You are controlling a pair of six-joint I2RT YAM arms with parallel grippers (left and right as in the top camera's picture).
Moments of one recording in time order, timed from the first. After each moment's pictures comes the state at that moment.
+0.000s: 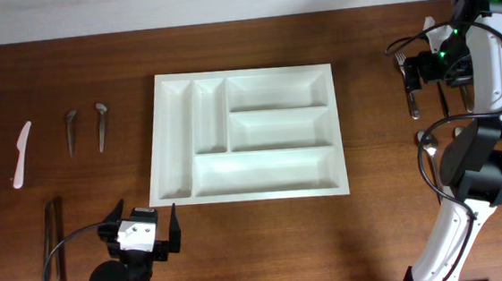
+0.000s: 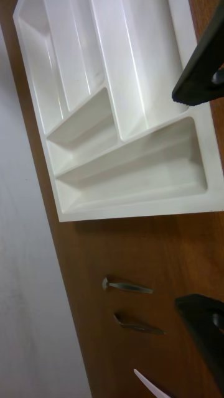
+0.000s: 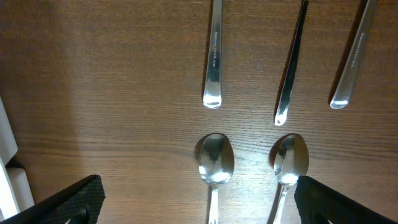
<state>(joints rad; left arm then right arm) 0.03 0.01 0.11 -0.36 0.12 0.21 -0.28 2.25 2.23 -1.48 0.00 -0.30</state>
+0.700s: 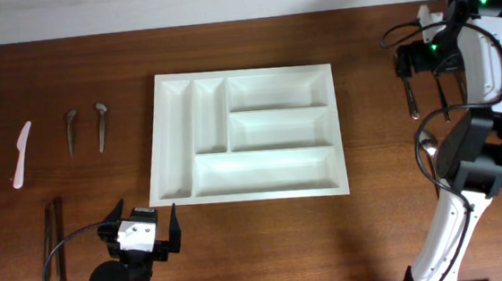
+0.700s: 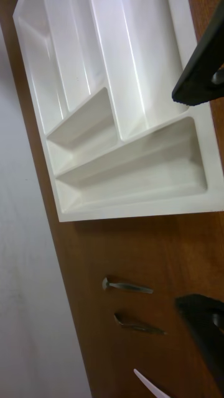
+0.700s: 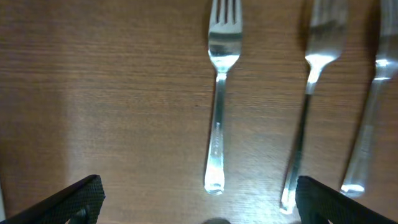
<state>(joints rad) 0.03 0.01 0.11 -0.36 0.12 0.21 -0.28 2.33 2.23 -1.25 -0.09 -0.30</state>
